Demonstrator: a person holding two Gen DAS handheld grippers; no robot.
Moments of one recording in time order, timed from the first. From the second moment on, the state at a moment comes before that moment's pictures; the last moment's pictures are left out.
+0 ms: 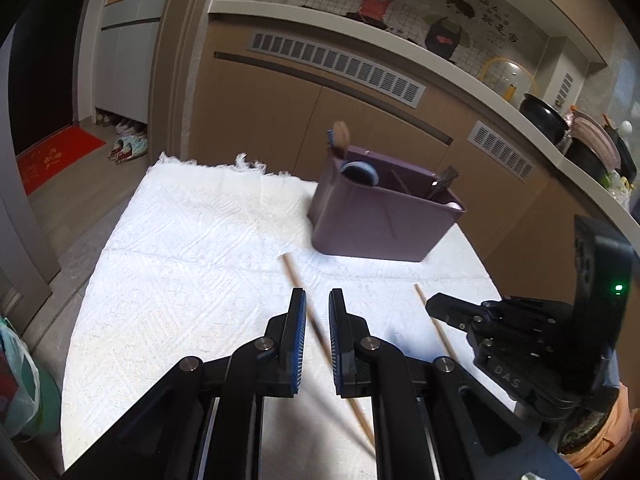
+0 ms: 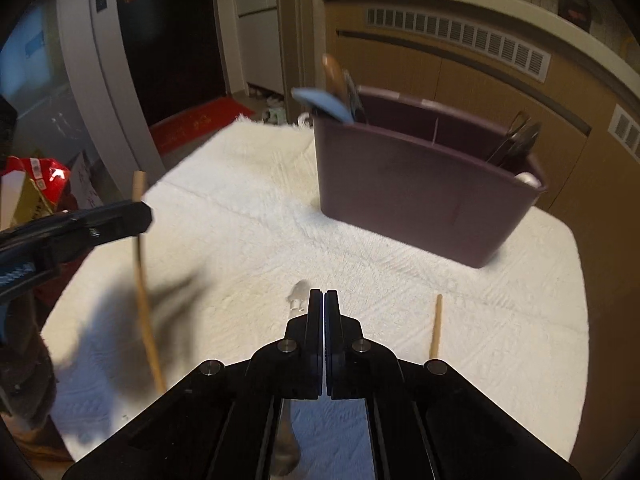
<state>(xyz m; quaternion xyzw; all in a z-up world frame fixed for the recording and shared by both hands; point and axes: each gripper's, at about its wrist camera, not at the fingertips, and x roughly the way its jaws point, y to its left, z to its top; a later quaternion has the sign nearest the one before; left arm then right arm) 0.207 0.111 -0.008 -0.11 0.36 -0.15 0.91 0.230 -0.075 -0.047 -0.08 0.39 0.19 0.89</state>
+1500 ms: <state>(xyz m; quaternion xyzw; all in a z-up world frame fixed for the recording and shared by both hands) 0.283 0.074 -0.085 -0.08 0.53 -0.04 0.84 0.234 -0.102 -0.074 -0.09 0.41 0.19 0.89</state>
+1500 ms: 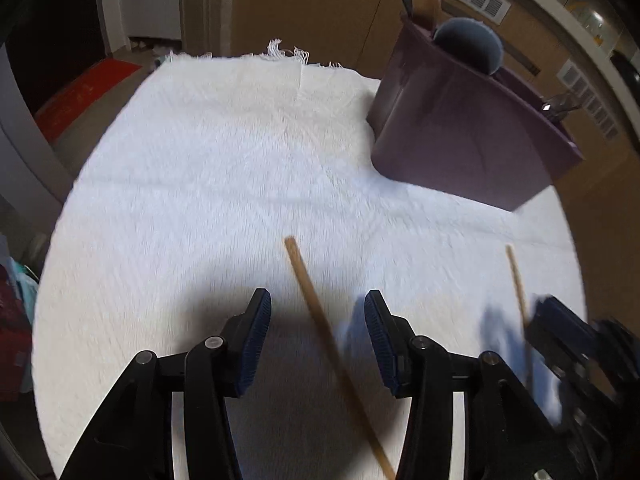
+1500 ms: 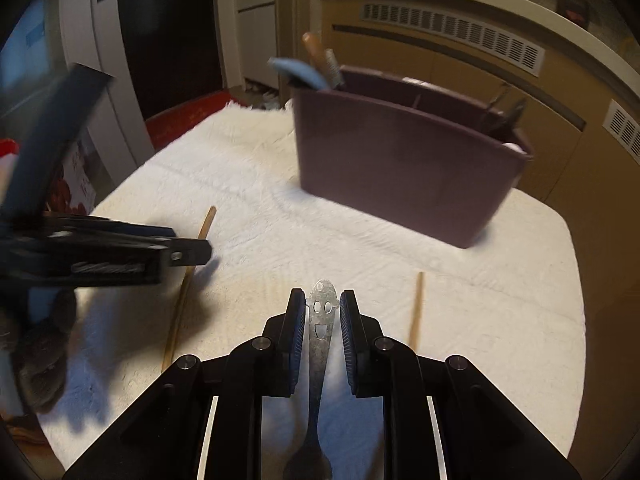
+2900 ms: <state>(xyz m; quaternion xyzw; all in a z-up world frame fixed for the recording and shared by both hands) 0.238 0.035 -0.065 -0.02 0.53 -0.11 0.84 0.187 -0.168 -0.020 -0.06 0.36 0.14 0.92</state>
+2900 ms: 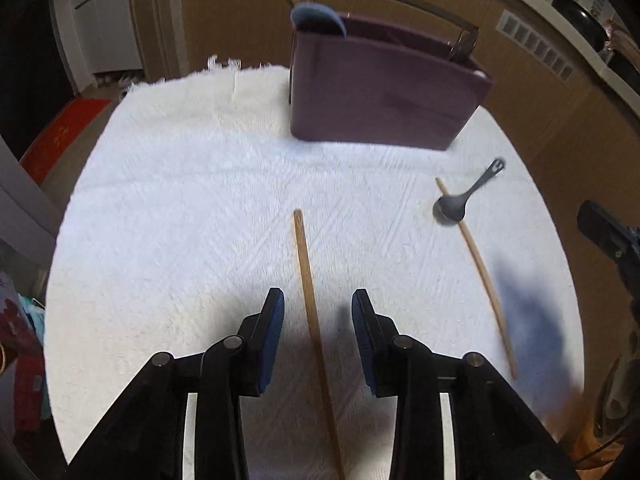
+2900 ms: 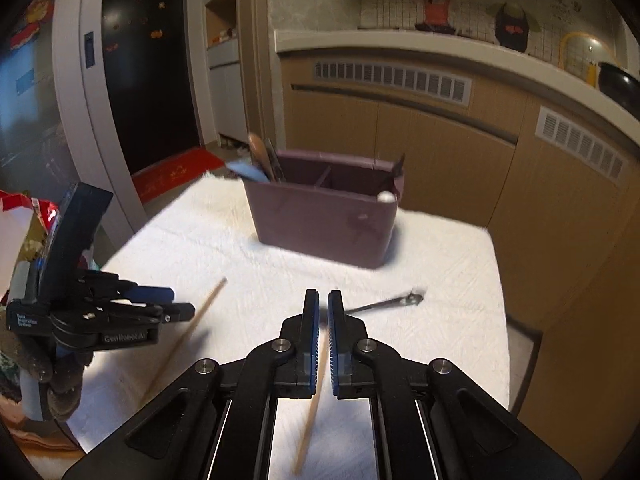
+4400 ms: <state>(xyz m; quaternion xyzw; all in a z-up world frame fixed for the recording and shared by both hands) 0.202 0.071 -0.001 -0.04 0.31 -0.11 0.94 0.261 -0.236 -0.099 0.13 0.47 0.07 0.87</state>
